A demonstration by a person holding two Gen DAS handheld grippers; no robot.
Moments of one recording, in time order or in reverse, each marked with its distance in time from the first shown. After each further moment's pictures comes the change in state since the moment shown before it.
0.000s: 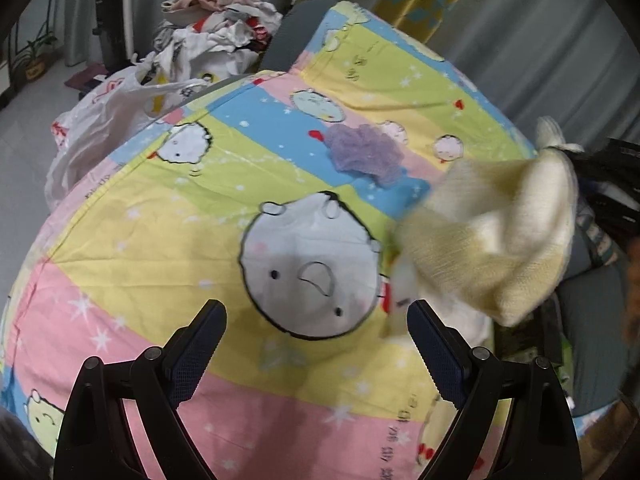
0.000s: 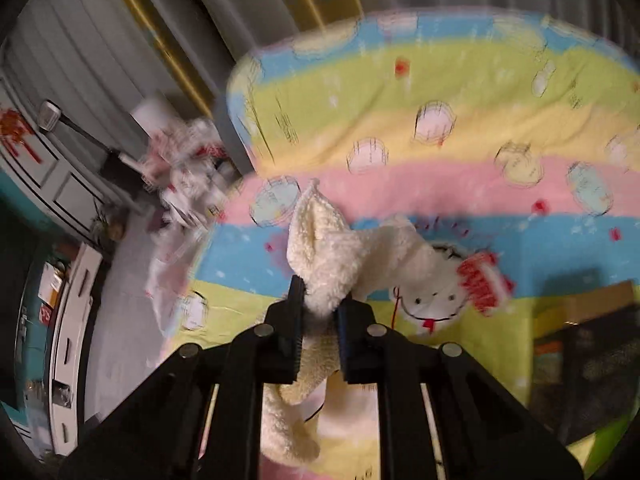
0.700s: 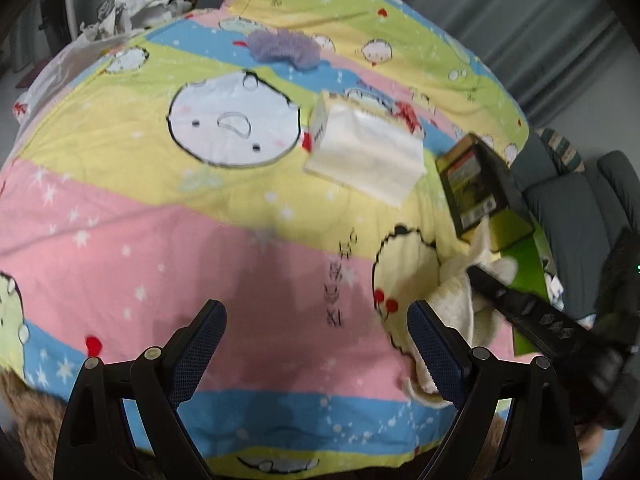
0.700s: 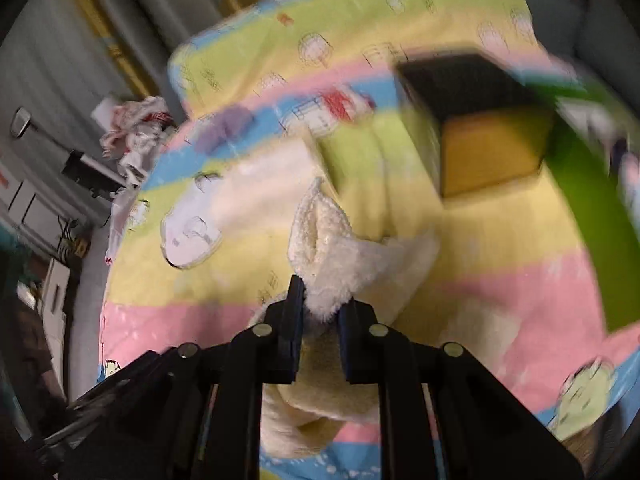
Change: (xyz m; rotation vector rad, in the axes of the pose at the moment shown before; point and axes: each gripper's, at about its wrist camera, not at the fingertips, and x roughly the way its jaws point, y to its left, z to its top) left arm -0.017 -0.045 -0.114 0.154 0.202 -0.090; right arm -0.025 -0.108 -0.232 0.229 0.087 -0.184
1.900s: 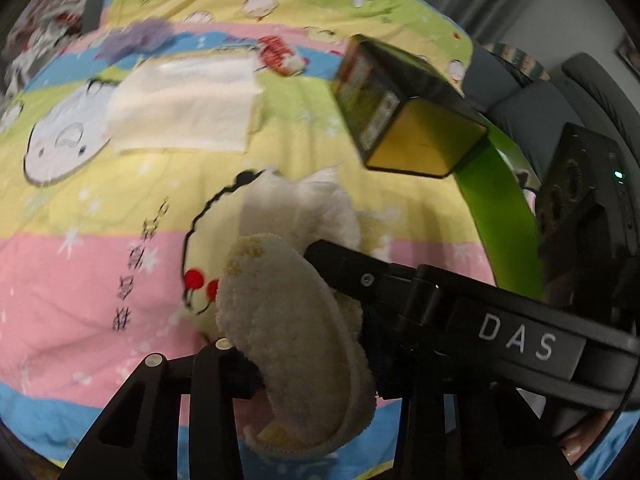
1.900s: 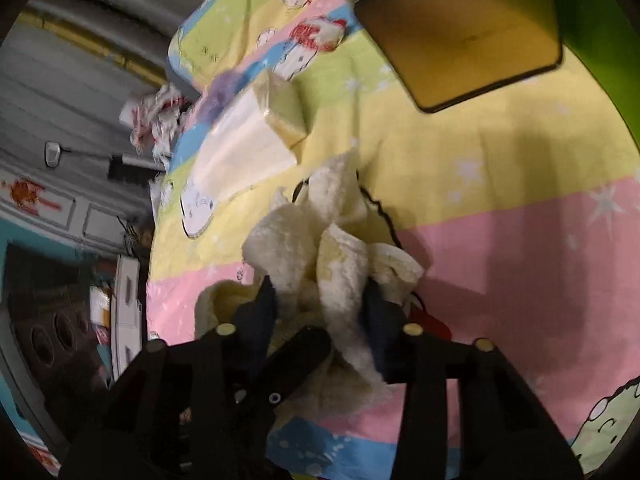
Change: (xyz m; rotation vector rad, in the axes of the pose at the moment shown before) left arm 0.063 -0.125 -0.036 0.282 0.061 -0.028; right arm 0.015 -0.073 -0.004 0.133 0.175 0.343
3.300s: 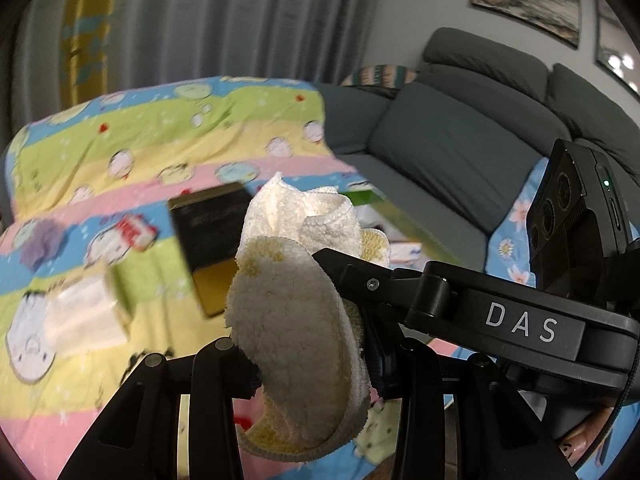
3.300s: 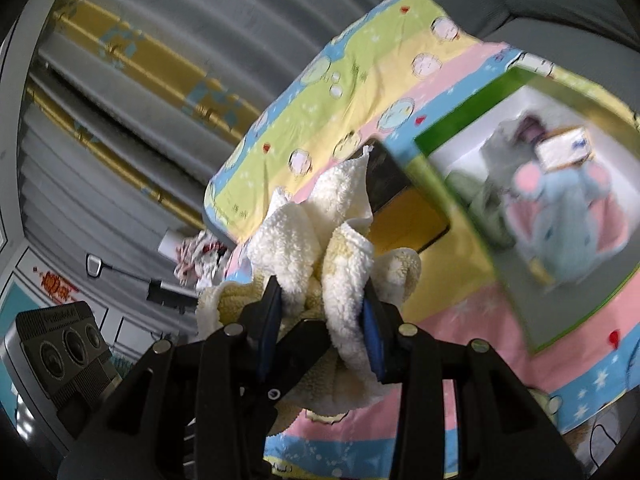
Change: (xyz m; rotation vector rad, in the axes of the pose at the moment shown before) left arm -0.060 -0.153 0.041 0.423 -0.270 -0.176; right arm -0.178 -0.010 0.008 0.069 -0.517 0.037
